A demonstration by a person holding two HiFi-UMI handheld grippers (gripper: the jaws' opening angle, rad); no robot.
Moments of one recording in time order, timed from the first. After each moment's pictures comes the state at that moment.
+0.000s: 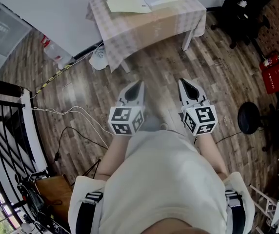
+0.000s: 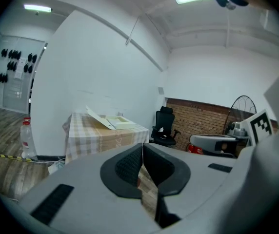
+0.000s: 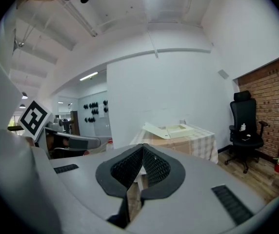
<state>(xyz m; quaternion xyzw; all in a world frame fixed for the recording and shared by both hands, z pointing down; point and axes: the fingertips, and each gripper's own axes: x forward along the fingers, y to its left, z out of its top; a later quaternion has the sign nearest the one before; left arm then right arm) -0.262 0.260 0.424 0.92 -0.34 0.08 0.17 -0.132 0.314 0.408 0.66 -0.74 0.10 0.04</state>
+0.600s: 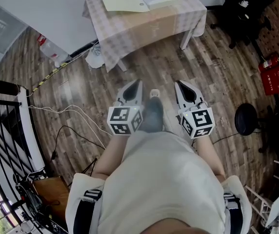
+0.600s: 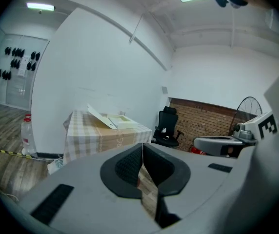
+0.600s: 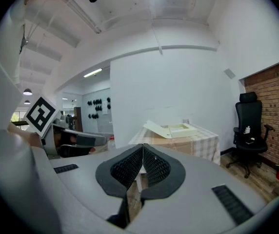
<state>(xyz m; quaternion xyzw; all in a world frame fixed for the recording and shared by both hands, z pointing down) -0.242 0.233 0.435 0.91 -0.36 0.08 0.18 -0.123 0.292 0.416 0.64 -0.76 0.09 0.06</state>
